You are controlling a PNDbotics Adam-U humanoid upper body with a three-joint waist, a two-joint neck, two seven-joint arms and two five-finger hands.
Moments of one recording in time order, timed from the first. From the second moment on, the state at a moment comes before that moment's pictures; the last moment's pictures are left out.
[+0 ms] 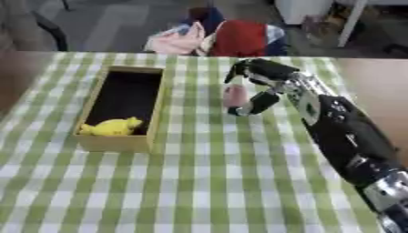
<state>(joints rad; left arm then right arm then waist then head) -0.30 0.30 0.07 -1.91 0.11 -0.12 -0.47 -0.82 -0.58 0.17 -0.86 0.86 -0.62 0.17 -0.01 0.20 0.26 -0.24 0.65</state>
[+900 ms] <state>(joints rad) -0.29 0.30 0.07 -1.91 0.10 -0.12 -0.47 -0.83 -0.57 0.16 -0.87 0.80 -0.56 -0.09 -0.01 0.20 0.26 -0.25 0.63</state>
